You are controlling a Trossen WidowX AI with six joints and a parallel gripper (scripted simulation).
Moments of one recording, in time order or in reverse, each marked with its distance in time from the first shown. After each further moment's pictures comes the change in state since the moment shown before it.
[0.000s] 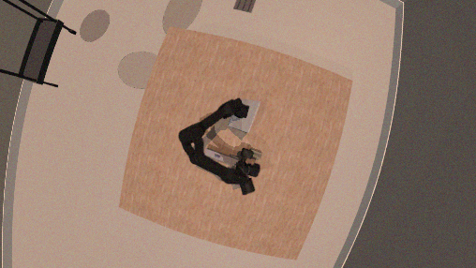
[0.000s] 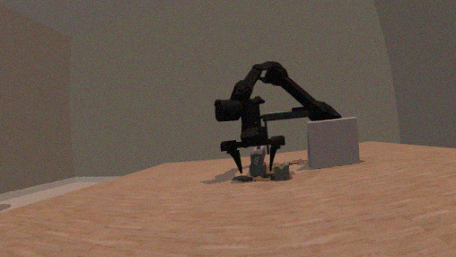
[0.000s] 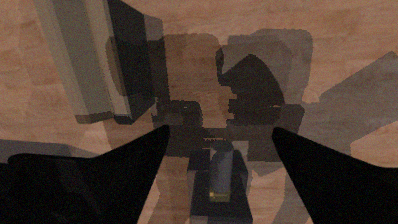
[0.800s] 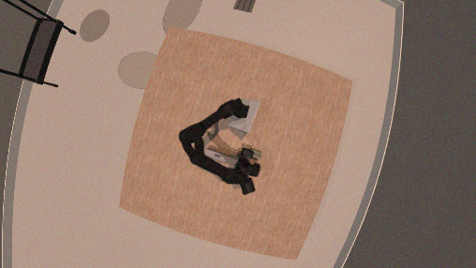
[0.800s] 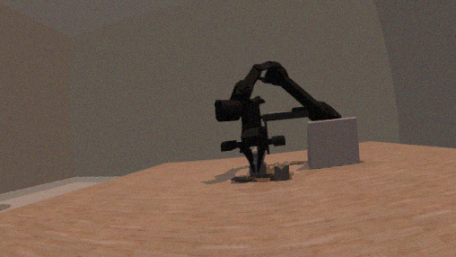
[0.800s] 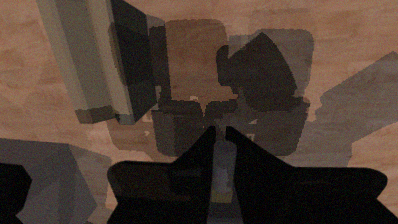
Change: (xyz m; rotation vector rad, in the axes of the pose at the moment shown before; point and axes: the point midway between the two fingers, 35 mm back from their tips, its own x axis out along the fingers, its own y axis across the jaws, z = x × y) arm 0.000 0.001 0.001 -0.006 0.002 0.004
